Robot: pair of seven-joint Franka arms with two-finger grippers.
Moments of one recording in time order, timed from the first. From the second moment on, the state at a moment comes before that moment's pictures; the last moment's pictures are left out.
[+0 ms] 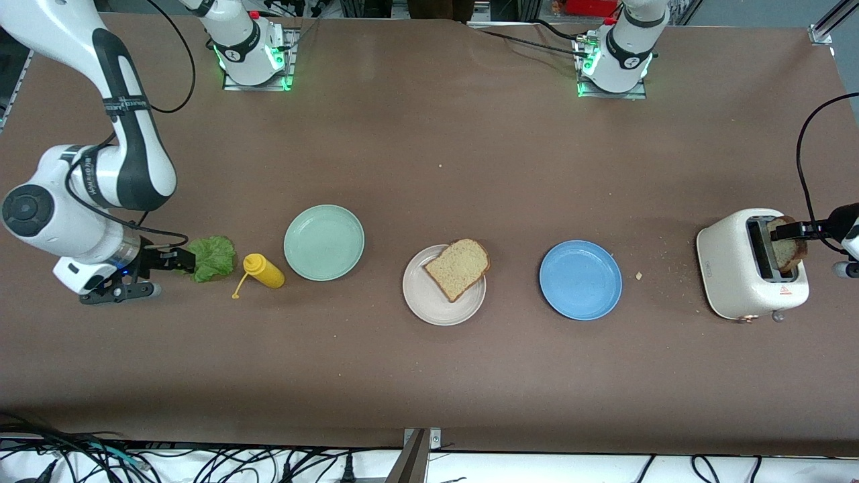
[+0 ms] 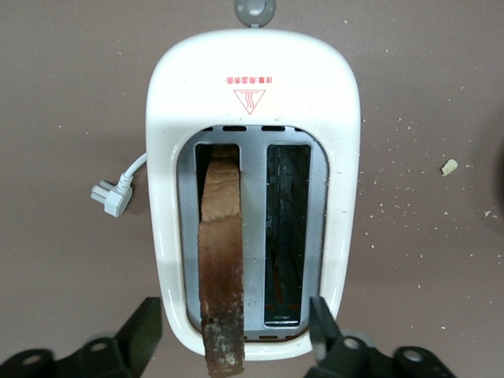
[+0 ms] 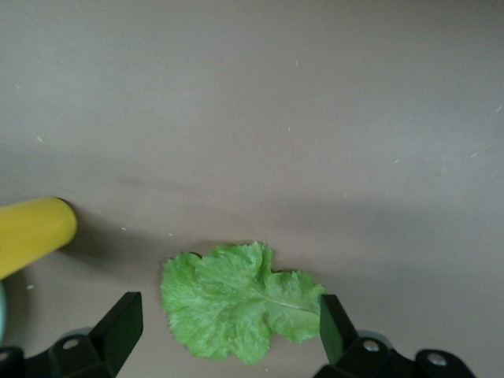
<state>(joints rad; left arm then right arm) 0.55 0.41 -0.22 -1.63 0.14 1.83 0.23 0.01 0.44 -0.05 -1.83 -0.03 2.28 -0.17</state>
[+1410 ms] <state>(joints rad) 0.54 0.33 -0.28 -1.34 0.14 1.53 0.24 -0.01 0.36 0.02 -1.99 0.58 2.30 -1.24</state>
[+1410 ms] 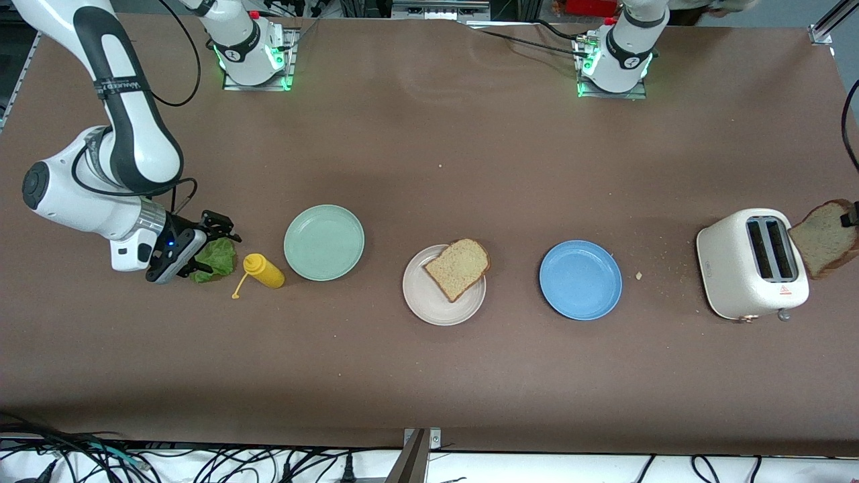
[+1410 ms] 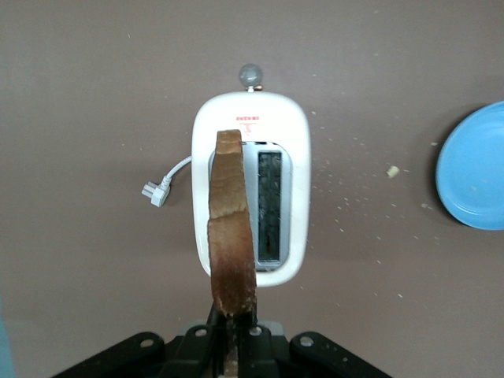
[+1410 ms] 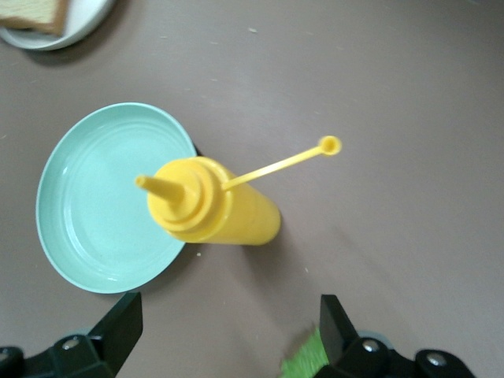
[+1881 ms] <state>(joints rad) 0.54 0.30 -0.52 -1.29 0.13 1.43 -0.05 -0.09 0.48 0.02 -1.99 0.92 2.22 -1.78</state>
